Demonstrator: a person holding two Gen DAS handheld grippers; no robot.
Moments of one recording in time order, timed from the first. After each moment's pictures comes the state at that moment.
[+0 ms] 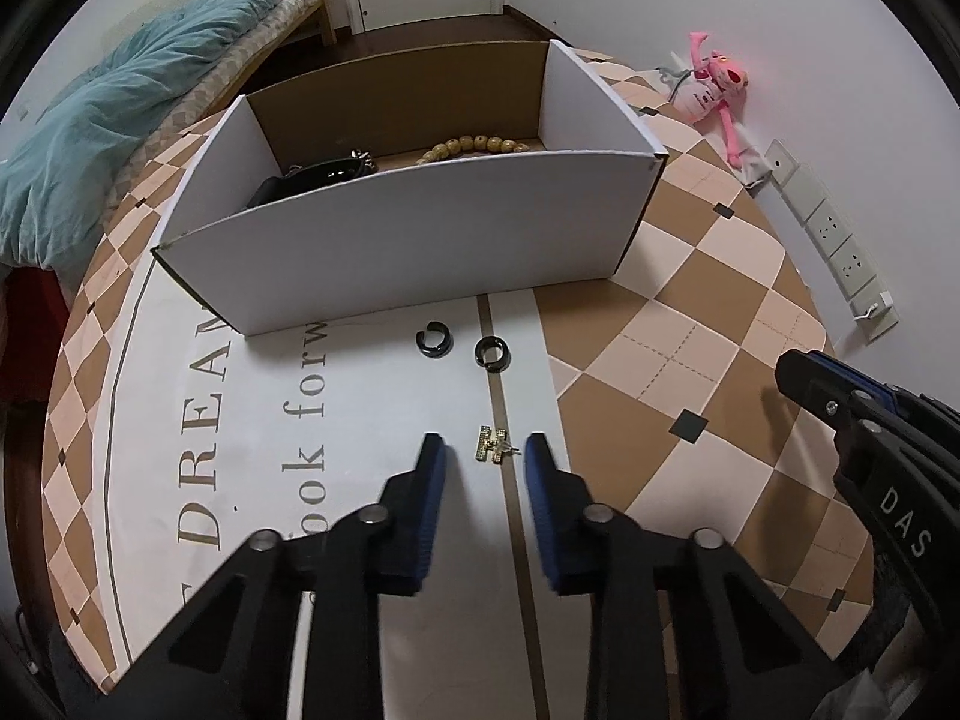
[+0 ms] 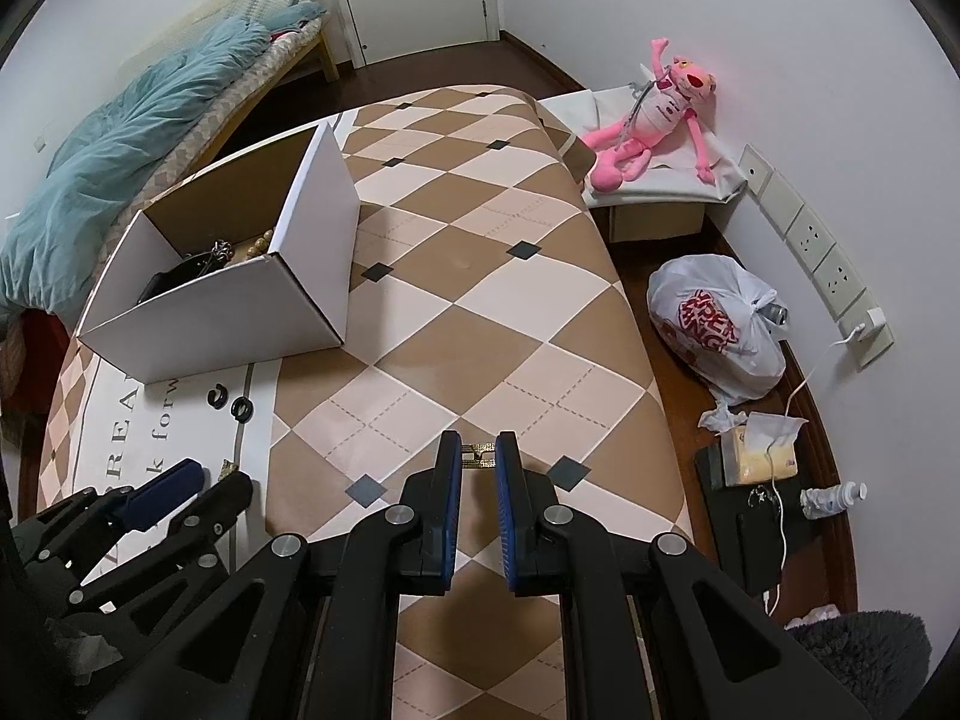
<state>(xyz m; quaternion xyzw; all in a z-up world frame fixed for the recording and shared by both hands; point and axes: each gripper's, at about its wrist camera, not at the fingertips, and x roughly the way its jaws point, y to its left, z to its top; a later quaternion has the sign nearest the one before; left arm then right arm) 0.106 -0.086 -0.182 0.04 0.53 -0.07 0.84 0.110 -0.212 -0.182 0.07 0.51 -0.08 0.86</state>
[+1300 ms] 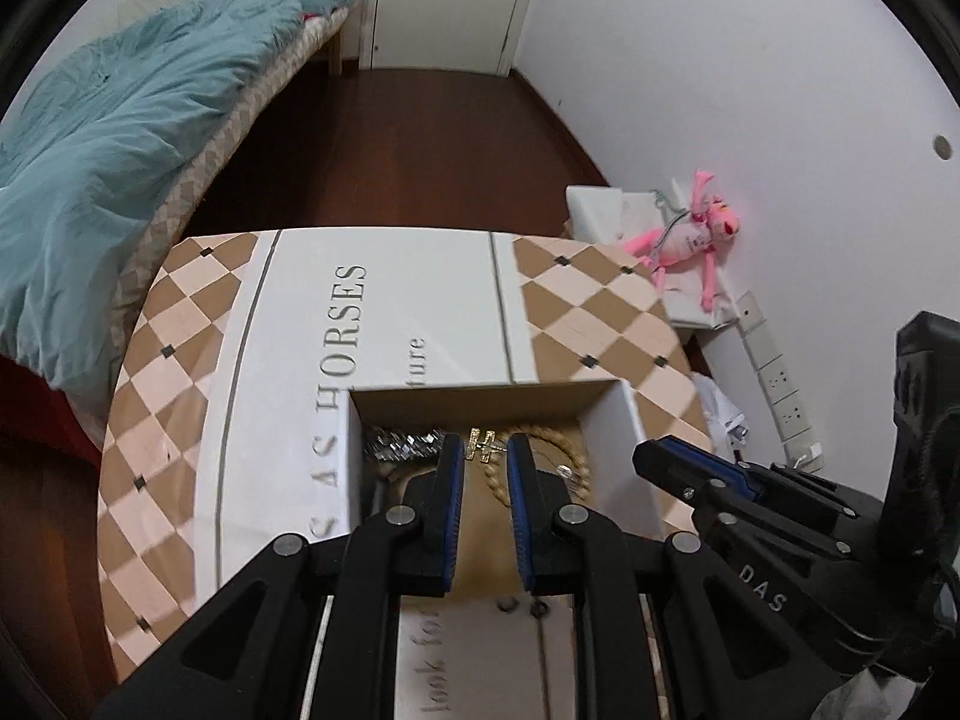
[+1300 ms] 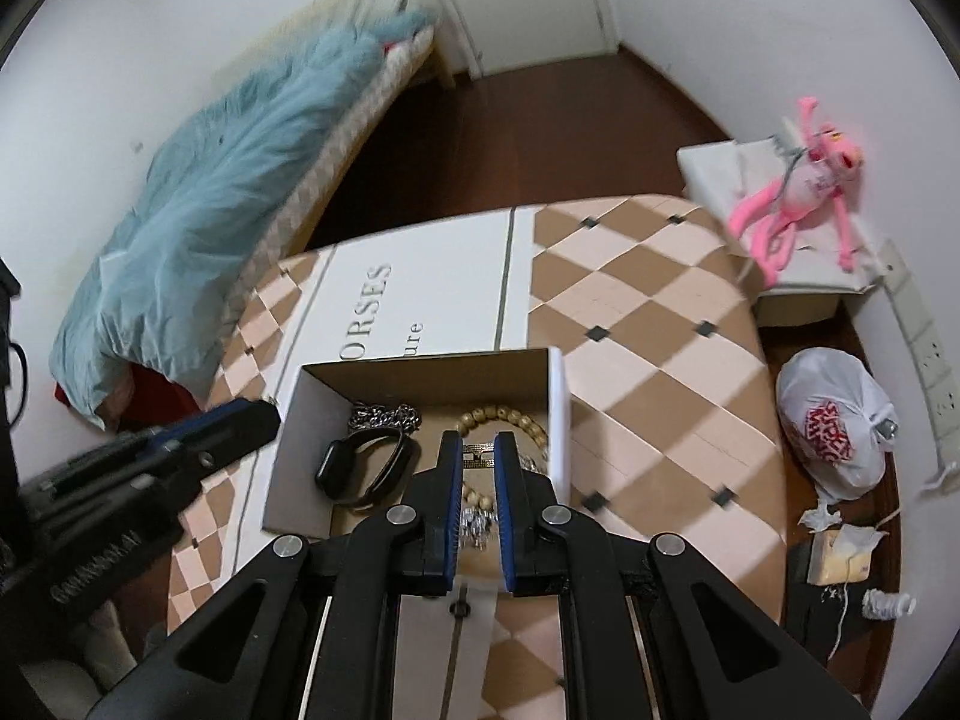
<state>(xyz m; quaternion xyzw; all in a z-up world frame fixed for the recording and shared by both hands) 0.228 -0.010 -0.065 -0.06 0.50 -0.11 0.86 0.257 -0.157 -0.108 0.10 0.52 0.07 0.85</state>
